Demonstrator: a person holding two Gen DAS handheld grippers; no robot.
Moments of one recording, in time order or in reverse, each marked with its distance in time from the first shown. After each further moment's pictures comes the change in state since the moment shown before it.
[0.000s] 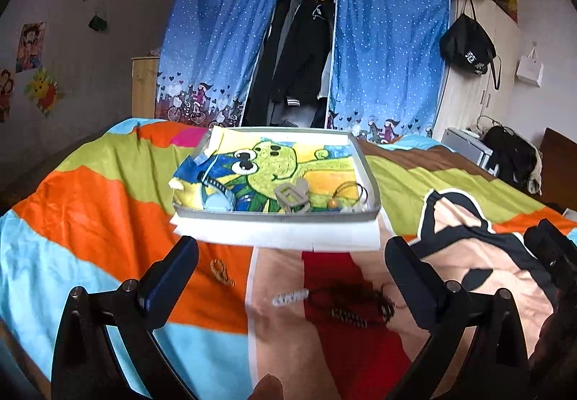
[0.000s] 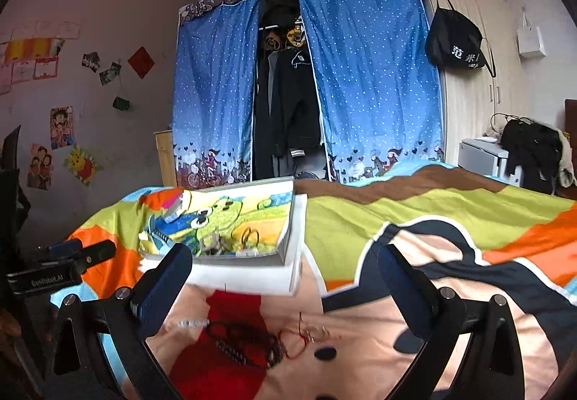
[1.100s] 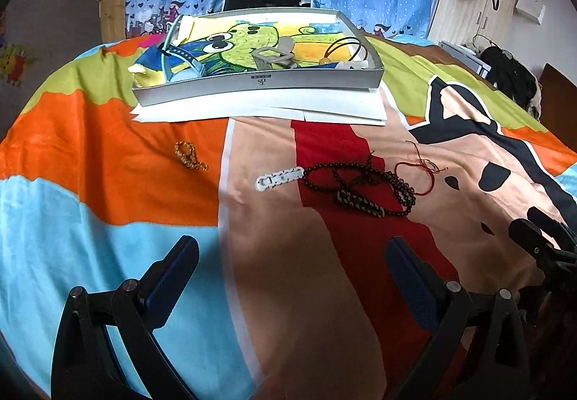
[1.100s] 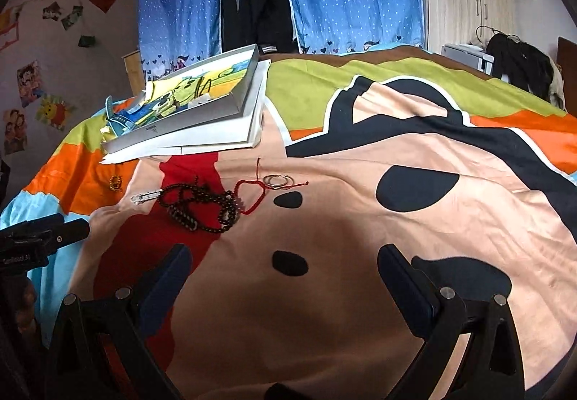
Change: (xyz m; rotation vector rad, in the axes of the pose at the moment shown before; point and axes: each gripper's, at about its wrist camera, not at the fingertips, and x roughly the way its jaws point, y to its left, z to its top) left arm 0.069 -0.001 -0.089 0.065 0.345 -0.056; right arm 0.022 -0.036 -0.116 0.066 0.374 -0.075
